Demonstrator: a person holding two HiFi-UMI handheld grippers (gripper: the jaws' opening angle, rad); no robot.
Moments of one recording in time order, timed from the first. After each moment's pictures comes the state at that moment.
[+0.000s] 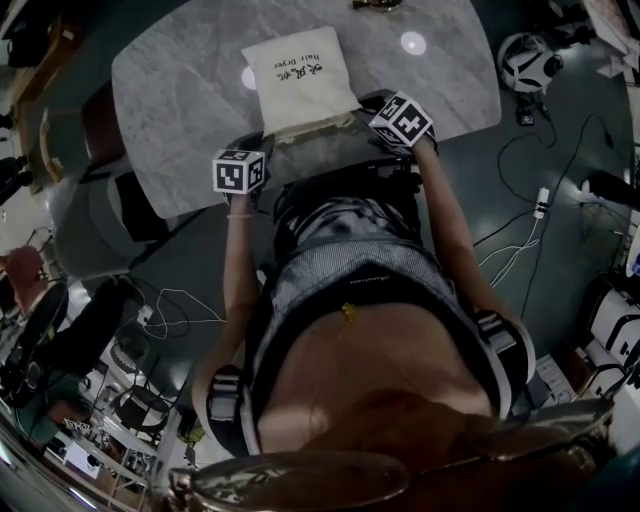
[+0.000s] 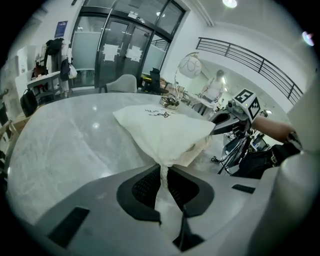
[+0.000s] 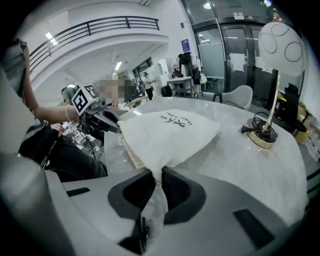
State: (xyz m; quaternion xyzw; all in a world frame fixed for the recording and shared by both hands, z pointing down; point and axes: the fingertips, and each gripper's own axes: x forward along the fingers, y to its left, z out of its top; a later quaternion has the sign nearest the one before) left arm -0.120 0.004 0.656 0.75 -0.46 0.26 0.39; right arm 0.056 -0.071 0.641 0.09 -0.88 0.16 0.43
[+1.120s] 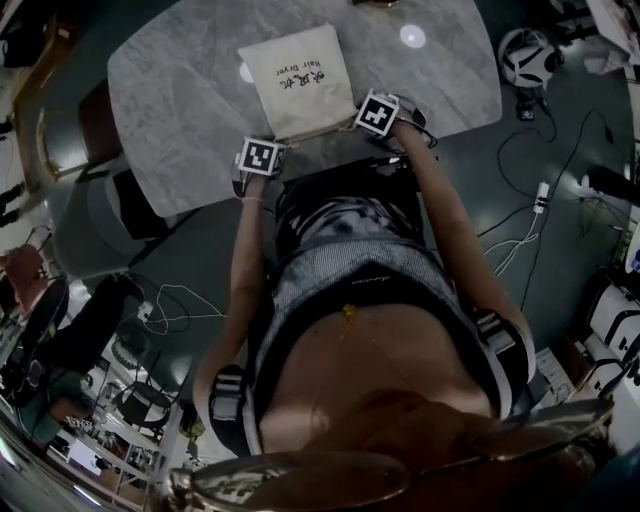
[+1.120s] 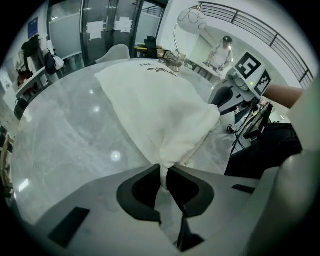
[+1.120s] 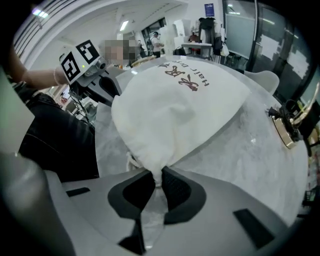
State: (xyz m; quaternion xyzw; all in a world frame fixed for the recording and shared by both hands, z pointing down) left arm -0.109 0.026 0.734 0.70 -0.41 0.42 0.41; right arm 0.080 -0.051 0.729 0.01 -0.78 0.13 0.61
